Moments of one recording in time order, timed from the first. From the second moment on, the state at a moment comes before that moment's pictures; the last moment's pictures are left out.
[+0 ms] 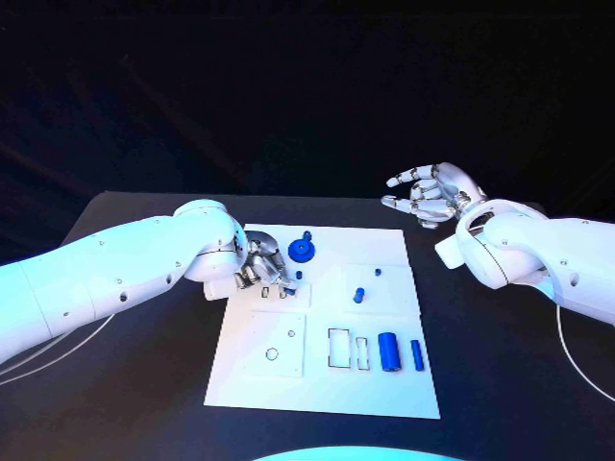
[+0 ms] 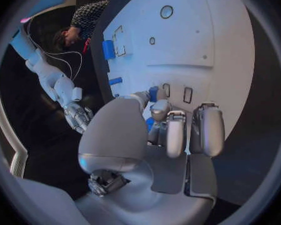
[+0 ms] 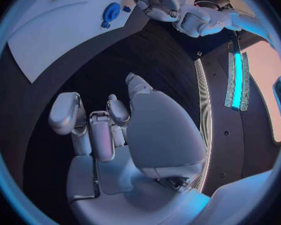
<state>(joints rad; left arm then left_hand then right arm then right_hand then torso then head) 1.24 -0.62 -0.02 1.32 -0.88 0.28 -0.55 1.36 -0.09 0.51 0.33 0.19 0.76 0.08 0.77 0.67 1.19 0.00 1.27 1.01 1.47 -0.05 1.57 1.31 0.07 1.44 0.05 1.44 1.26 1.32 -0.86 -0.17 1.45 -0.61 -0.57 0.14 1.44 -0.14 0.12 0.29 0.29 0.77 0.18 0.25 0.32 1.23 0.10 1.25 1.14 1.46 0.02 1.49 1.31 0.08 1.34 0.12 1.13 1.22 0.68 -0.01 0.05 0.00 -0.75</state>
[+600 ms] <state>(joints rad) 1.24 -0.66 -0.02 1.35 -0.86 0.28 -0.53 1.24 -0.18 0.70 0.31 0.19 0.76 0.08 0.80 0.75 1.21 0.01 1.27 1.03 1.47 -0.05 1.57 1.31 0.07 1.44 0.05 1.44 1.27 1.32 -0.85 -0.17 1.45 -0.61 -0.56 0.13 1.44 -0.14 0.12 0.29 0.29 0.77 0.18 0.25 0.32 1.23 0.10 1.25 1.14 1.46 0.02 1.49 1.31 0.08 1.34 0.12 1.13 1.22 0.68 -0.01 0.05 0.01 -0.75</state>
